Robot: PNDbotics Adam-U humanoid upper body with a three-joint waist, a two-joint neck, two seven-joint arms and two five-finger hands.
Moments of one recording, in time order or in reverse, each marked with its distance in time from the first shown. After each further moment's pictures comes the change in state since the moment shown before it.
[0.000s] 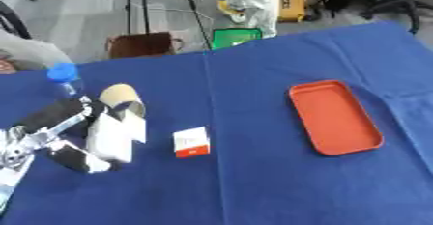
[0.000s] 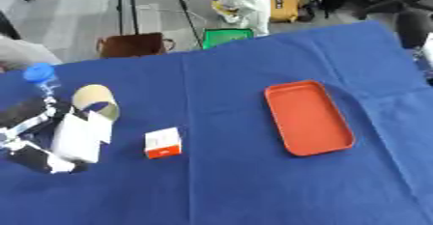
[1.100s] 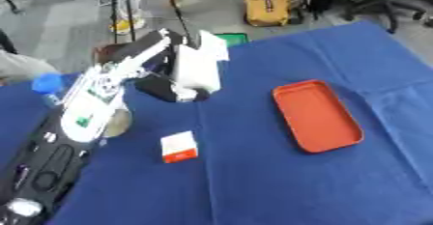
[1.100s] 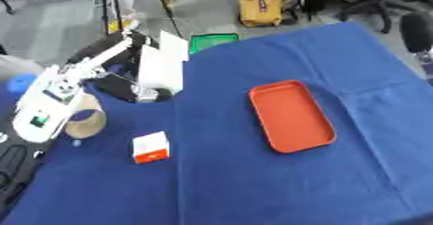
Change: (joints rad) left arm -0.441 -0.272 -0.144 0.335 0.082 0.064 0.091; right arm -0.069 0.009 0.056 0.000 -0.036 -0.010 0.052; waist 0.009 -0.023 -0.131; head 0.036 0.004
